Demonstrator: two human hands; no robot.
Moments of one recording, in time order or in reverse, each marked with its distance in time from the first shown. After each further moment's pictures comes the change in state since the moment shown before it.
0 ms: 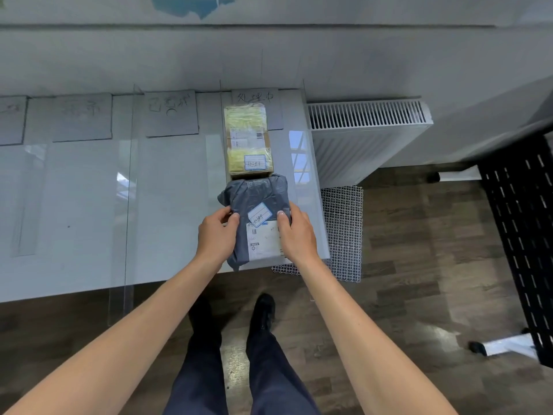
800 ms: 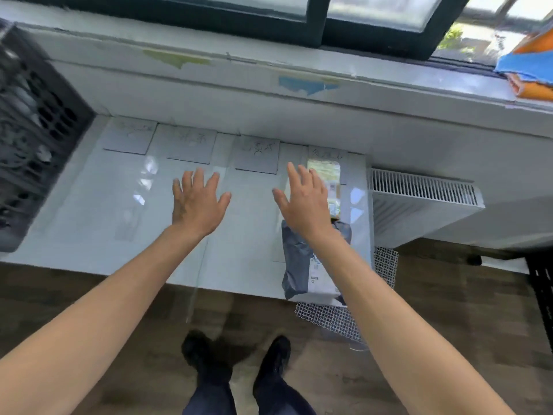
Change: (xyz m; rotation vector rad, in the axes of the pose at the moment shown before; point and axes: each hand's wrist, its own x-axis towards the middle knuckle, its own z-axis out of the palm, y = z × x) left_hand 0.037 0.027 -0.206 0.892 0.343 0.294; right_hand 0.004 -0.197 0.039 -0.659 0.093 -0.613
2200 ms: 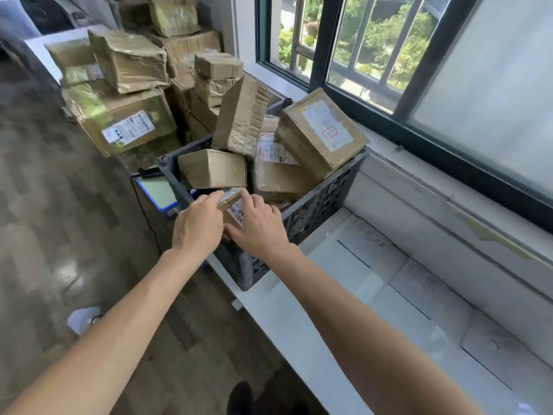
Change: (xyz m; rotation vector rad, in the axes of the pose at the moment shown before) left_hand -0.044 -0.507 -0.199 -0.222 0.410 -0.679; right_hand 0.078 -0.642 0.155 0.048 -0.267 -0.873
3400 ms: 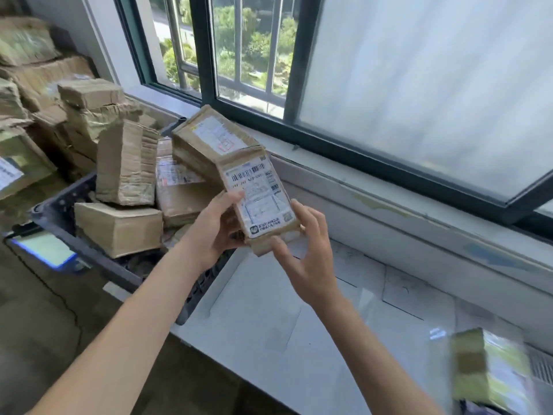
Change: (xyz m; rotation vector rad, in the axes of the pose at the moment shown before) left_hand -0.003 0.161 0.023 -1.432 -0.859 -0.094; right_hand -0.157 0.117 -0.100 0.551 0.757 0.118
